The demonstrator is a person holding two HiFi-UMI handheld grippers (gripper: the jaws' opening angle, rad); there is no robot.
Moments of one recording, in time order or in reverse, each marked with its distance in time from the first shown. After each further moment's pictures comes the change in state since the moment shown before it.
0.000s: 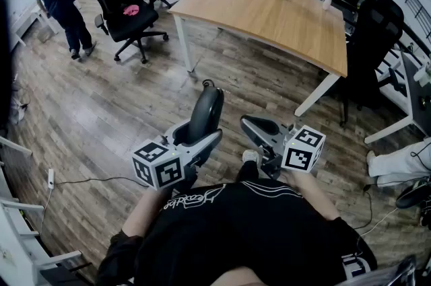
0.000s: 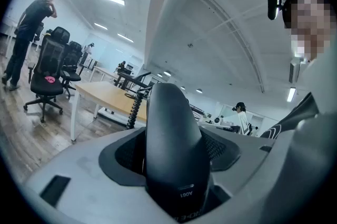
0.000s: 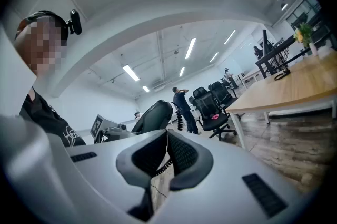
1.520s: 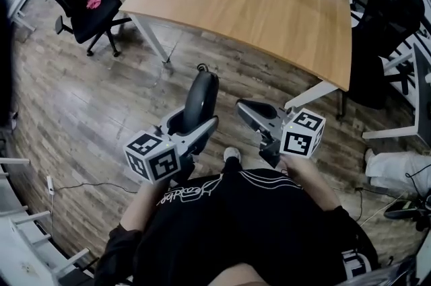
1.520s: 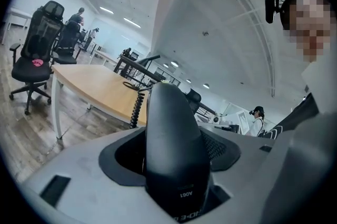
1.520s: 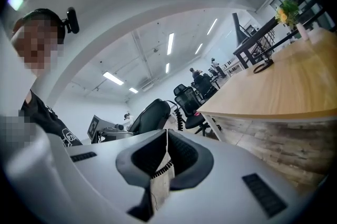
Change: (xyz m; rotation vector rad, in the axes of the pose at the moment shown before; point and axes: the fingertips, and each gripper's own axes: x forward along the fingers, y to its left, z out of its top) left arm 0.307 0.115 0.055 -0.105 0.100 0.034; right arm -0.012 -0.323 0.094 0.152 0.072 -0.045
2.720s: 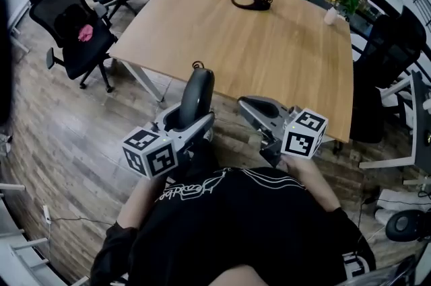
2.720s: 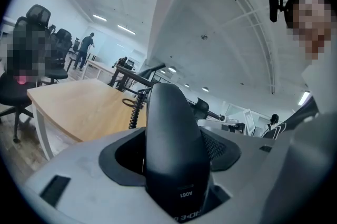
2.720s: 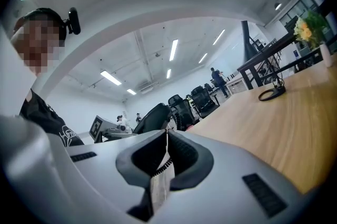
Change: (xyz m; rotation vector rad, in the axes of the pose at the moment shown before) left arm 0.125 0.109 0.144 0.078 -0.057 -0.013; right arm 0.071 -0.132 0.151 -0.113 -0.067 -0.017
